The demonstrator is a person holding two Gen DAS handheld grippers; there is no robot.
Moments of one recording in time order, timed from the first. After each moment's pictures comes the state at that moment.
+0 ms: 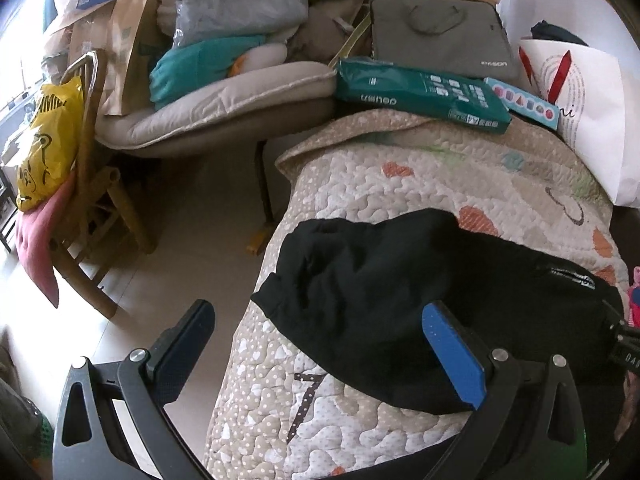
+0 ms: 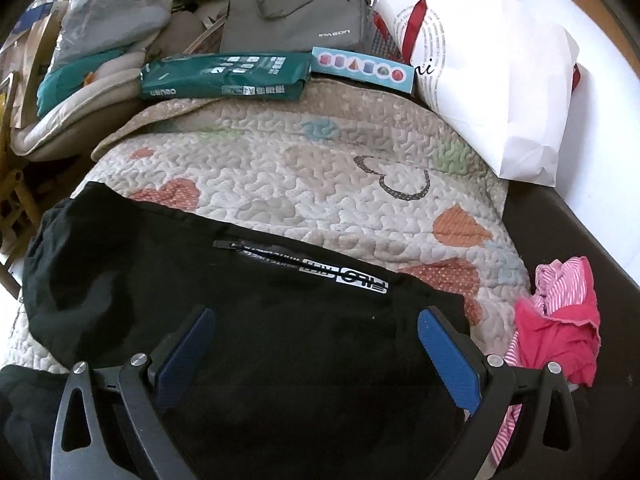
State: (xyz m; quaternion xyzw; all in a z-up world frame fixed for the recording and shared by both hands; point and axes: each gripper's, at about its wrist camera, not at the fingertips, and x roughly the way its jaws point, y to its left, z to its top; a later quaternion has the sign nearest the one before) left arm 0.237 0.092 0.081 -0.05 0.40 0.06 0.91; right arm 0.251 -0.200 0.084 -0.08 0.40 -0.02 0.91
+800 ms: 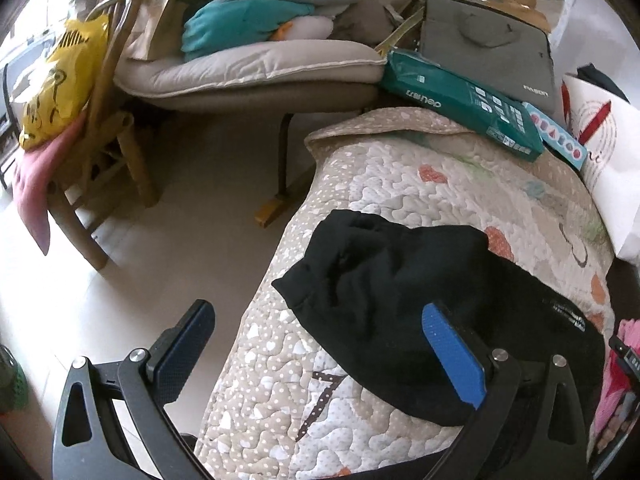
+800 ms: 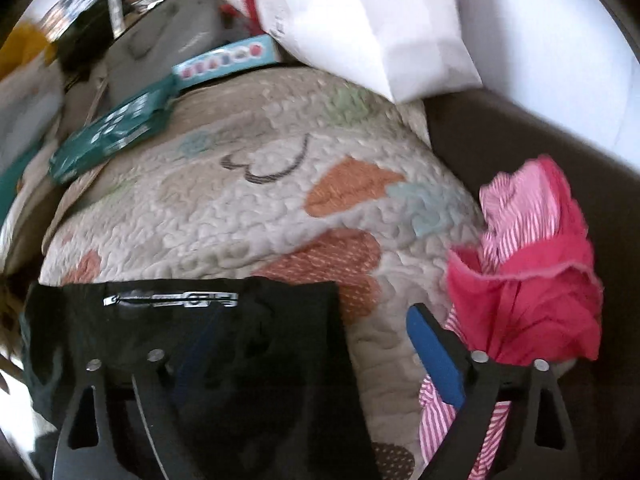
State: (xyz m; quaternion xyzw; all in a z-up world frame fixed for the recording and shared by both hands) left arm 0.246 0.130 0.075 -0.14 0.43 0.08 0.89; right arm 0.263 -0.347 0.076 0.11 0.43 -0.09 0.89
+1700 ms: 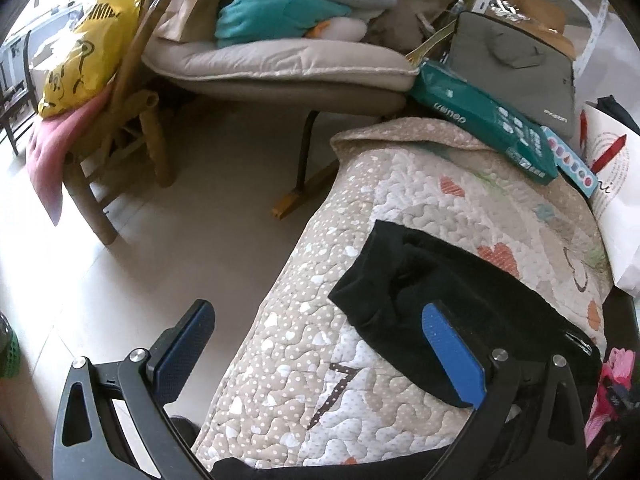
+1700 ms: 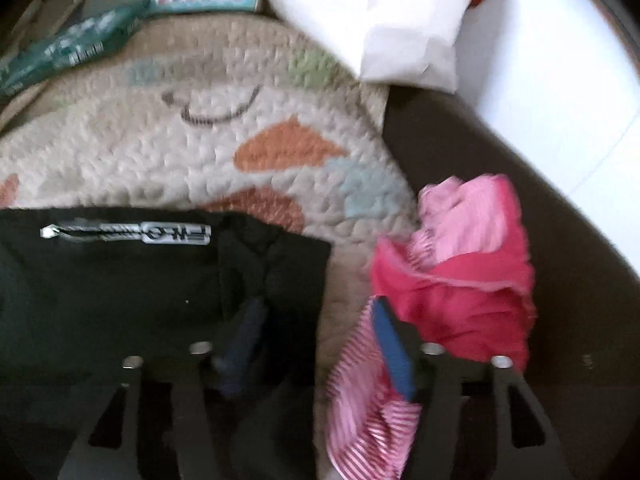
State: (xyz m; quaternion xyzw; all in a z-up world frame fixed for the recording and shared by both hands) left arm 0.232 0.151 0.079 -0.19 0.42 0.11 0.88; right arm 0.260 -0.347 0.078 -0.06 0.48 -0.19 0.86
